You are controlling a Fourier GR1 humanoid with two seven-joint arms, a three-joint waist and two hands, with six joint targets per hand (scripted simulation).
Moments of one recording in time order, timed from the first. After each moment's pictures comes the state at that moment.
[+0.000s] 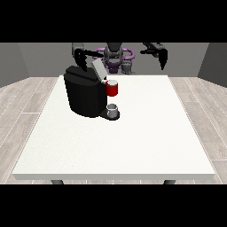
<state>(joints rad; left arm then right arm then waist) -0.29 0.04 0.21 -1.30 -0.01 -0.27 -0.06 -0.48 -0.17 -0.09 -1.19 -0.04 0.06 -0.03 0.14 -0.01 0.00</state>
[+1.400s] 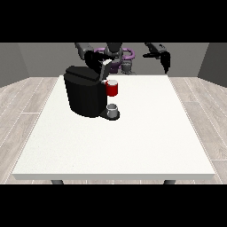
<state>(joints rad) -0.26 0.11 0.19 -1.35 0.03 -0.21 -0.08 -0.72 -0.12 -0.05 -1.03 0.05 0.04 -0.05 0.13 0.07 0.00</state>
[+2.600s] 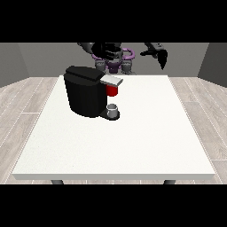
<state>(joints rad) -0.23 0.10 0.17 -1.31 0.03 -0.17 -0.16 -0.65 -0.01 0.11 -1.10 0.03 0.05 -0.12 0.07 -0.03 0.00</state>
